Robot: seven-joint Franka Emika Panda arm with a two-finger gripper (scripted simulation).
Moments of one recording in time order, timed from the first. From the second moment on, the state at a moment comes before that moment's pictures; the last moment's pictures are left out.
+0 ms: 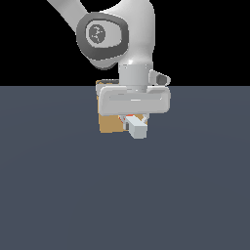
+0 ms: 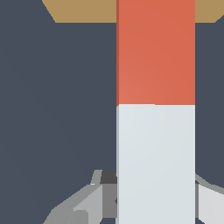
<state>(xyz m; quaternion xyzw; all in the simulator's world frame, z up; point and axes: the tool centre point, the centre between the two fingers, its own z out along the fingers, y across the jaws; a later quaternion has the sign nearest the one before) 0.027 0.050 0.081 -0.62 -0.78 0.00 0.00</state>
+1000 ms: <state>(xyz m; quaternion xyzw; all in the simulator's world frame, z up) 0.013 0.111 0.082 -0.62 -0.78 0.00 0.00</state>
